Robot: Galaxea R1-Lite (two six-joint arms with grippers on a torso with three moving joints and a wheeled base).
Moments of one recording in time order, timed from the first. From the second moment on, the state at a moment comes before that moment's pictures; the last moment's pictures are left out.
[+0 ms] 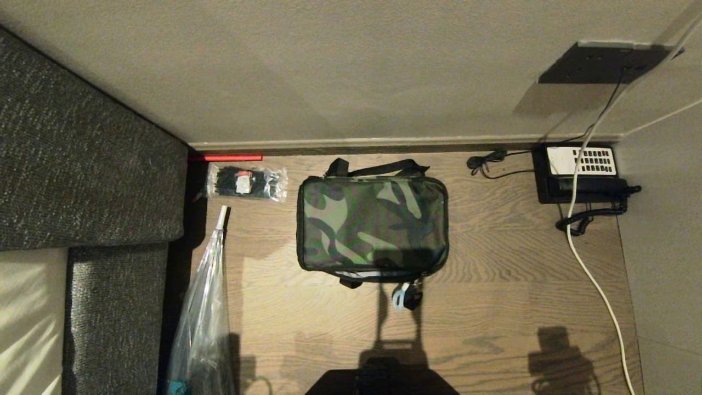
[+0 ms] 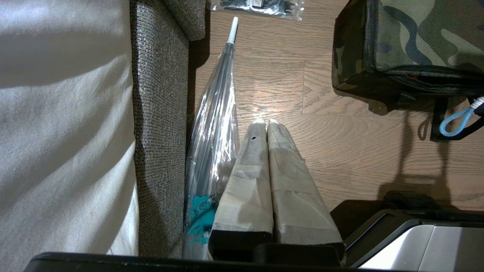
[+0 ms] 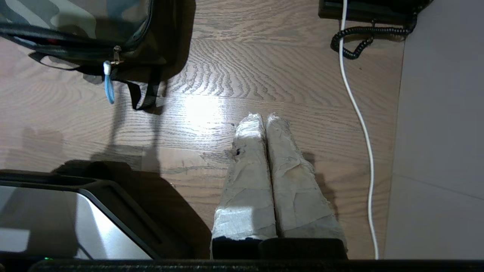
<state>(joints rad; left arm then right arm) 0.00 0.00 0.00 0.00 0.00 0.00 0.01 0.00 -0.01 0.01 0.03 -0.10</state>
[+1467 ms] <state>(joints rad) 0.00 0.00 0.00 0.00 0.00 0.00 0.12 1.39 -0.63 0.03 0.23 0.23</state>
